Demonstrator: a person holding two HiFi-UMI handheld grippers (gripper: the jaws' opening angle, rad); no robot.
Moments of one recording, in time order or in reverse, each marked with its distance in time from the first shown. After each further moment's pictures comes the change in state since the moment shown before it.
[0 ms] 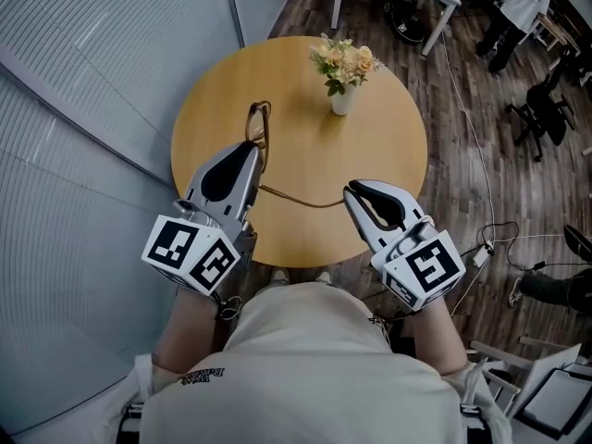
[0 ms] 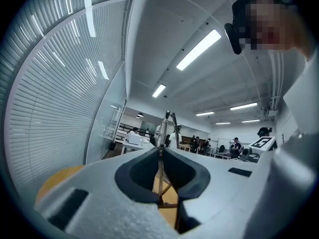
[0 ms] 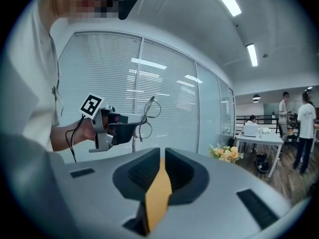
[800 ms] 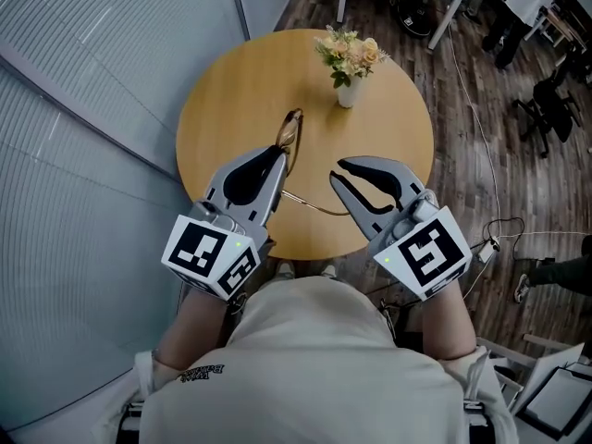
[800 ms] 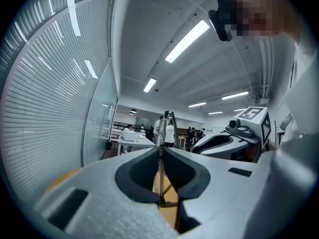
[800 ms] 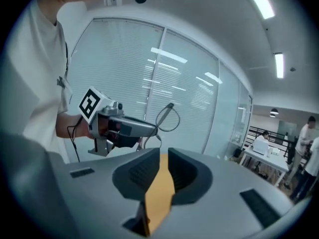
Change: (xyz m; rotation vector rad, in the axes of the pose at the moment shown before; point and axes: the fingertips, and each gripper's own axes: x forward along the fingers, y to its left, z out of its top) left arm 0.001 -0.037 -0.015 0.118 0.070 -0.069; right arm 0.017 0.027 0.032 -0.224 0.124 0.124
